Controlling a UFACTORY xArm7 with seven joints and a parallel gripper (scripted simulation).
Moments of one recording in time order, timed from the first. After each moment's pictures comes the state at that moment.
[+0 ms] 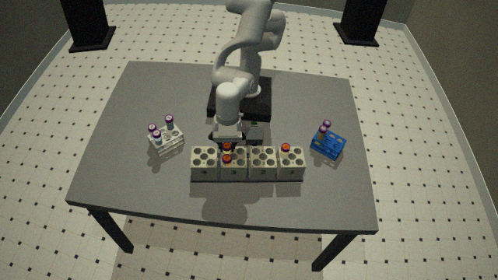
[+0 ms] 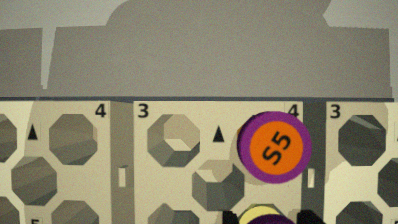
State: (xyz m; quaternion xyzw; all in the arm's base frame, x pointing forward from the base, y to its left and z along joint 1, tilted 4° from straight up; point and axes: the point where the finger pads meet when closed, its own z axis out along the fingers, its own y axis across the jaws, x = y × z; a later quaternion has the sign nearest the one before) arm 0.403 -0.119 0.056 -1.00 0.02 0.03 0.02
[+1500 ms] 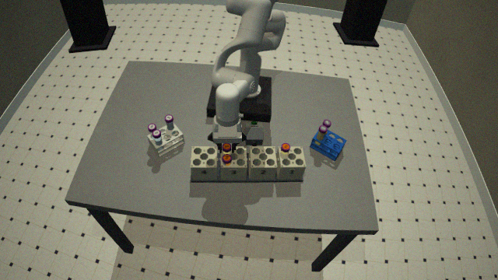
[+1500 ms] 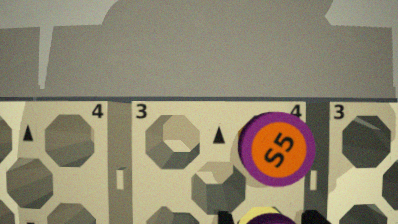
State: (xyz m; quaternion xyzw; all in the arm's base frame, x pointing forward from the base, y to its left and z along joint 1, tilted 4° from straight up) arm 0.403 -0.119 0.052 -1.00 0.02 0.03 0.02
